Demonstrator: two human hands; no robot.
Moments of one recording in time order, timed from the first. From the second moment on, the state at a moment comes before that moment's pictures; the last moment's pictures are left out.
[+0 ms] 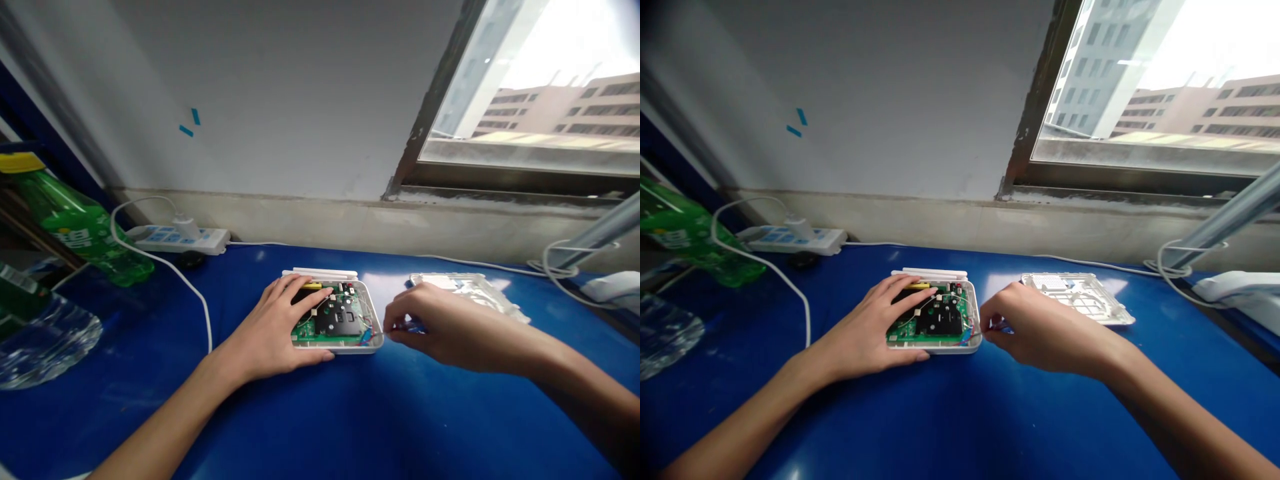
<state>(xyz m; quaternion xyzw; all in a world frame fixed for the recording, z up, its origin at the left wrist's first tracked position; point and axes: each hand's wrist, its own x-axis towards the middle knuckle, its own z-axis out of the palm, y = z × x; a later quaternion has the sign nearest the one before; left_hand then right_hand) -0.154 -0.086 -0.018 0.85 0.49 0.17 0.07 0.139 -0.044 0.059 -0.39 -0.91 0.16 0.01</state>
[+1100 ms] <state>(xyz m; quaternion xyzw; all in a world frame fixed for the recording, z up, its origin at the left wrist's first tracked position) -0.179 -0.067 -0.013 0.87 0.41 0.24 0.11 0.177 -0.043 0.034 -0.56 -0.80 0.18 0.14</state>
